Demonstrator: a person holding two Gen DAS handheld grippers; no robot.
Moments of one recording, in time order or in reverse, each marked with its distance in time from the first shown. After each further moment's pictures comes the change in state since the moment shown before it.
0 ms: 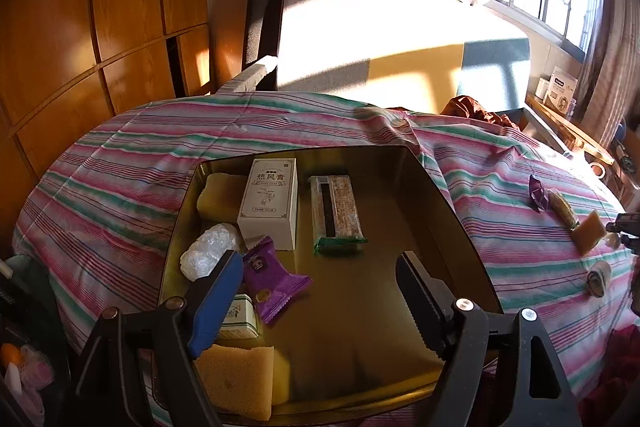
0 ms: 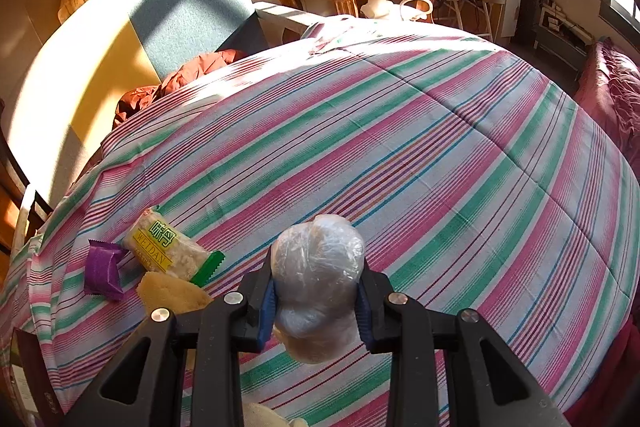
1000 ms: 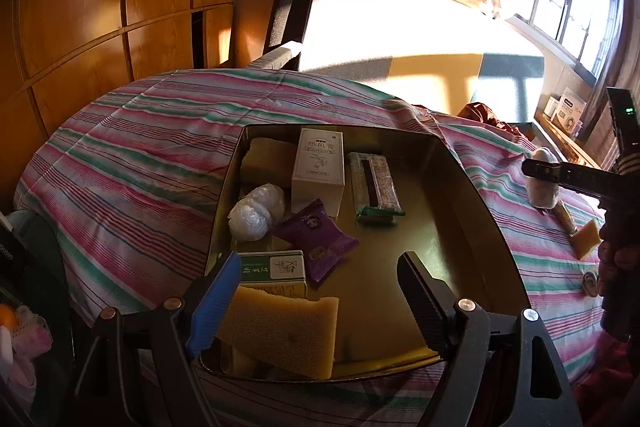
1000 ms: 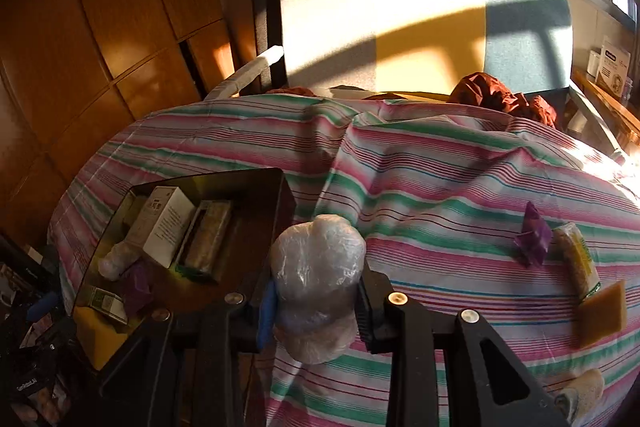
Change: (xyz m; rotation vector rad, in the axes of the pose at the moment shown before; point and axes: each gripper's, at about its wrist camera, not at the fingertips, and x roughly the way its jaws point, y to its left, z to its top) left arm -0.015 0.056 -0.029 -0.110 0.025 -0.015; right arm -0.113 0.324 -0.168 -0.755 0.035 0.564
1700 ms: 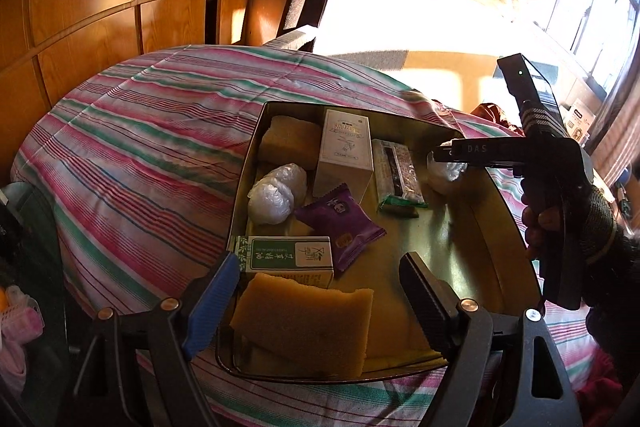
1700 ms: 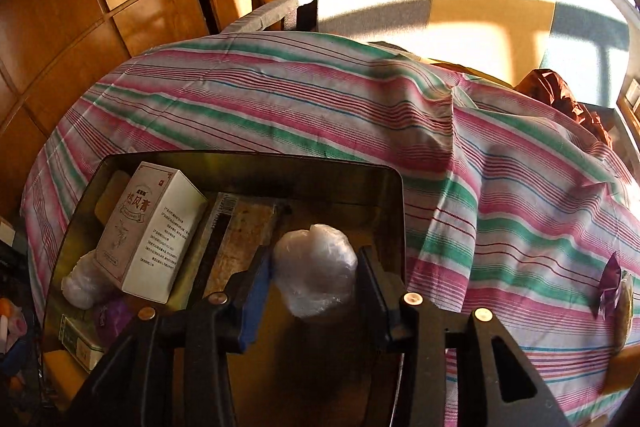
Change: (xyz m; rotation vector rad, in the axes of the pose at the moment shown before) left arm 0.015 0.022 -0.005 -0.063 0.049 -0.003; right arm 0.115 0.069 0.028 -0.100 0.179 -0.037
